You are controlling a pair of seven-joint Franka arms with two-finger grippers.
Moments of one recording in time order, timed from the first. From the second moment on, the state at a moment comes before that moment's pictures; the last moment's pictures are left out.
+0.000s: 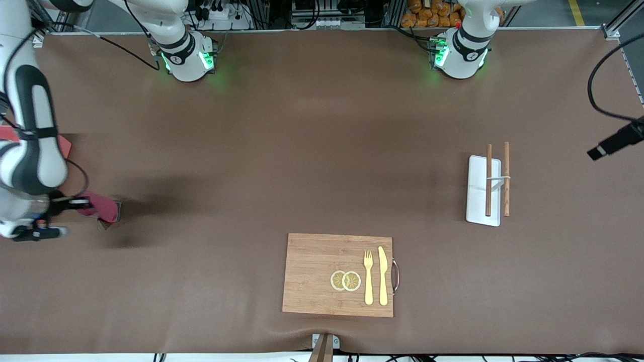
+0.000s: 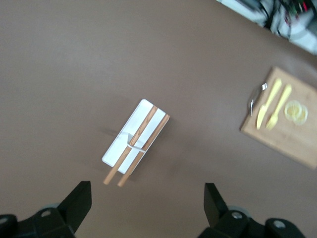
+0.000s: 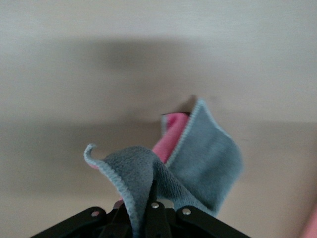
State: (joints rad) left arm 0.05 0.04 0.03 -1.48 -0.11 1.58 -0.27; right arm -0.18 0.57 -0.04 -1.60 0.01 1.90 -0.26
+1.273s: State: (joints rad) left arm -0.06 -0.03 -0.06 -1.49 0.03 1.45 -0.05; right arm 0.35 0.55 -0.06 -1.60 0.37 1.91 0.50
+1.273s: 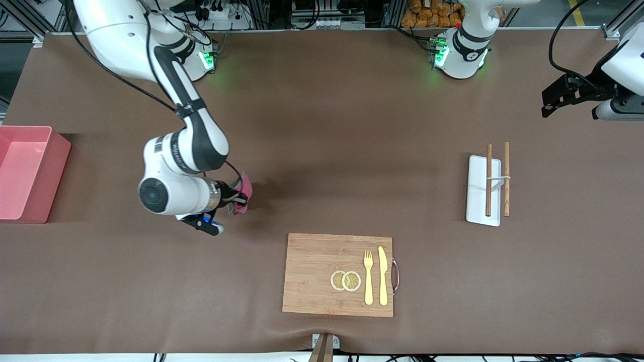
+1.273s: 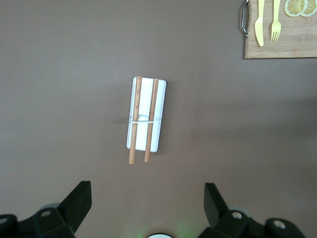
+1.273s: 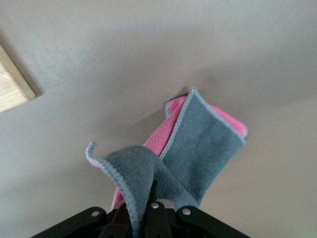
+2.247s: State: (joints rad) left arm -0.06 -0.02 -0.06 -1.50 0.00 1.45 -0.05; right arm -0.32 0.39 -0.08 -1.35 0.09 1.63 -0.68
